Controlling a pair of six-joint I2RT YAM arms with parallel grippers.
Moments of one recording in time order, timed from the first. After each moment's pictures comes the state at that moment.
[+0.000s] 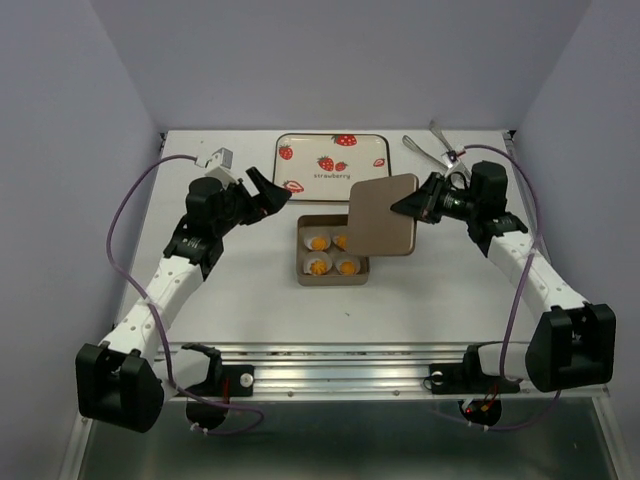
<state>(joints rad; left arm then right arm) -0.27 1.10 0.86 -0.04 0.25 -0.70 0.12 1.28 0.97 -0.05 -0.81 0.72</state>
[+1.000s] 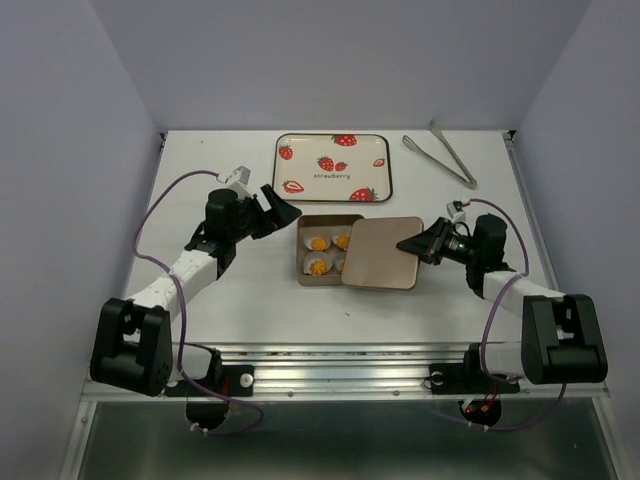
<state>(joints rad) -0.27 1.28 0.70 0.19 0.35 -0.73 0.00 1.29 0.43 0.53 -0.97 1.01</state>
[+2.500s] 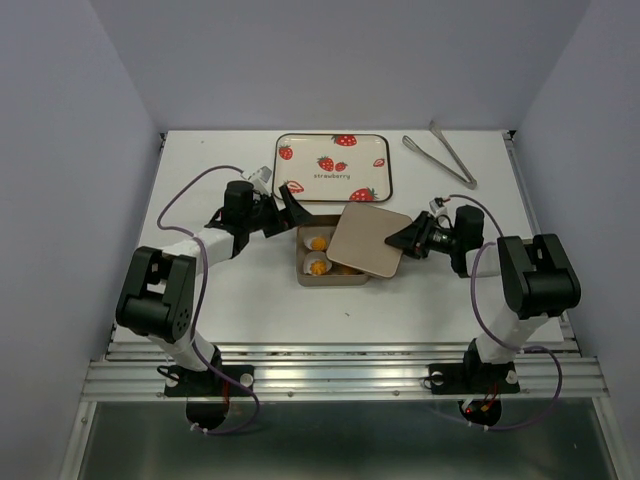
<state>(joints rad) -0.27 1.59 0.82 0.25 0.51 -0.66 0.04 1.71 0.55 0.72 -0.97 0.96</state>
